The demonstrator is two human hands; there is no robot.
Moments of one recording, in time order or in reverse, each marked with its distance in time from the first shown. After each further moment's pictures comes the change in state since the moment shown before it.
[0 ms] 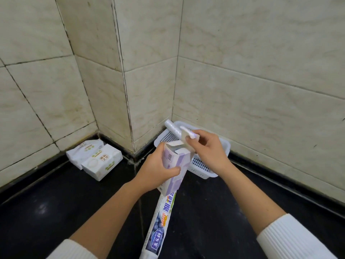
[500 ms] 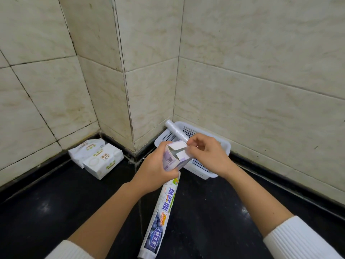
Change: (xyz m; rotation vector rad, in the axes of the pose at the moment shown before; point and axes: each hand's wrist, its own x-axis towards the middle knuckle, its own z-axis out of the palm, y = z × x) left_hand -0.009 0.009 0.002 0.129 0.042 0.100; right_hand -0.007 -0.003 -0.013 -0.149 -0.158 0.060
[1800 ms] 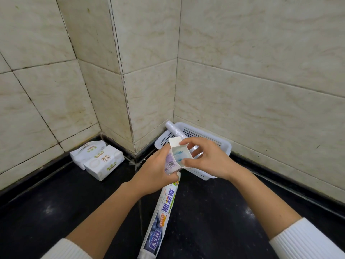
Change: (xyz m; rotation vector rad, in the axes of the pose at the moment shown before) left_hand 0.003 0.000 0.004 0.074 -0.074 0.041; right_hand -0.006 0.001 -0.010 -0.178 -0.138 -0.108
